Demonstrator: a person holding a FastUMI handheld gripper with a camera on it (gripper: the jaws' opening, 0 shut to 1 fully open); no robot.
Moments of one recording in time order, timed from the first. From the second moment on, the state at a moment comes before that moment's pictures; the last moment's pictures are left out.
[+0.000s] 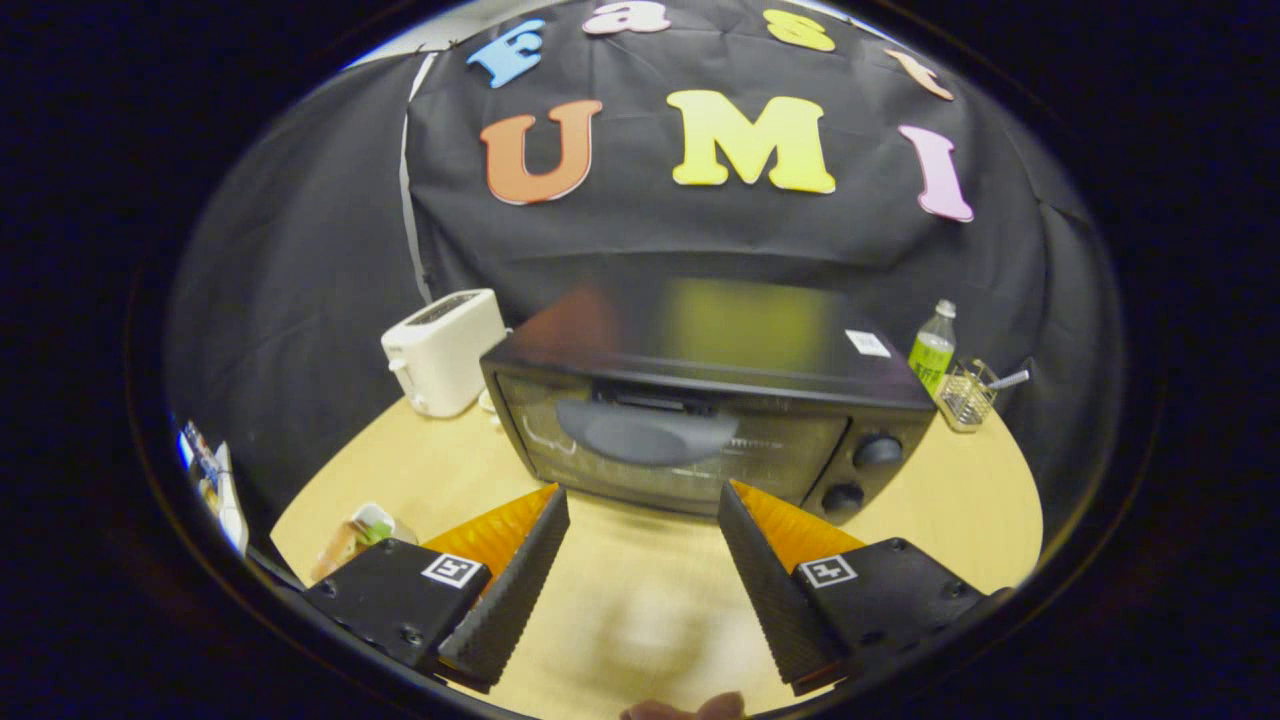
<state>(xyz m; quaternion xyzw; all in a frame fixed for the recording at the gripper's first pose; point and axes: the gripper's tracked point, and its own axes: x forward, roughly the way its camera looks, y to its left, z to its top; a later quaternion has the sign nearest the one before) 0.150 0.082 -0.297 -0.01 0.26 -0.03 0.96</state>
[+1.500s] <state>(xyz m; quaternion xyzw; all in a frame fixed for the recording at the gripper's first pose) 0.117 0.101 -0.338 -0.02 0.27 -0.09 0.96</state>
